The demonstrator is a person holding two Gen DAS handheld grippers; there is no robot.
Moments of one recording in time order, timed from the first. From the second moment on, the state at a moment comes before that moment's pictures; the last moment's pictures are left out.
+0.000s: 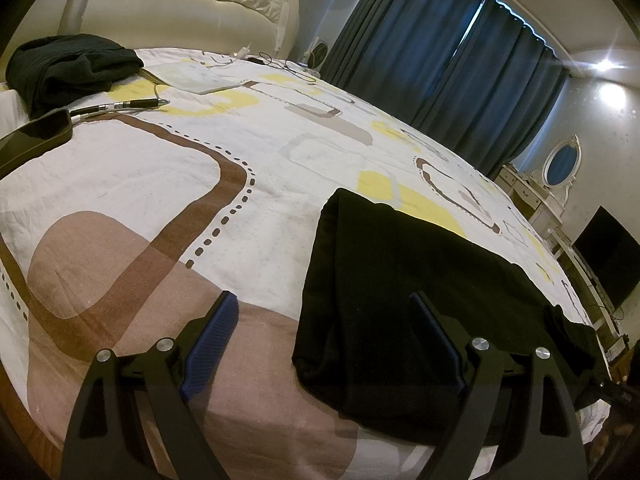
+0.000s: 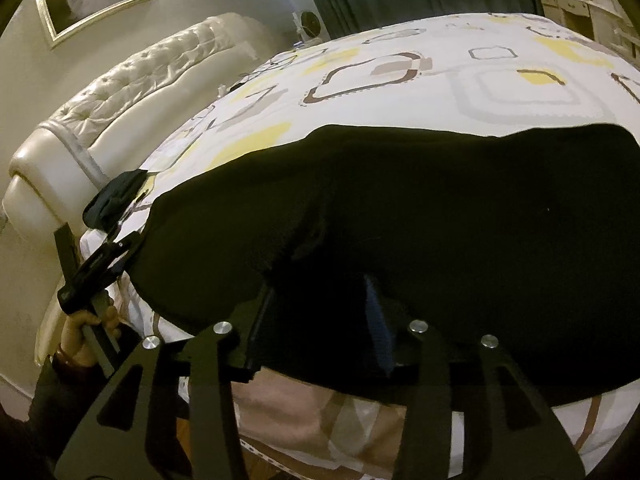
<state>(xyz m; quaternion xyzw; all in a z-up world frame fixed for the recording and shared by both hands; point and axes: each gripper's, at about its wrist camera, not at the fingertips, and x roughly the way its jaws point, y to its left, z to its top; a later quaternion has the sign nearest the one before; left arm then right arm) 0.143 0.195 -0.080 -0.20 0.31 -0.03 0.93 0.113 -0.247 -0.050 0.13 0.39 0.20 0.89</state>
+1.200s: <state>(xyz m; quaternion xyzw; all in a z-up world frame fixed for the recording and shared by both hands) 0.120 0.230 -0.075 -0.43 0.34 -0.16 0.82 0.097 -0.248 -0.025 0.15 0.36 0.23 0.89</state>
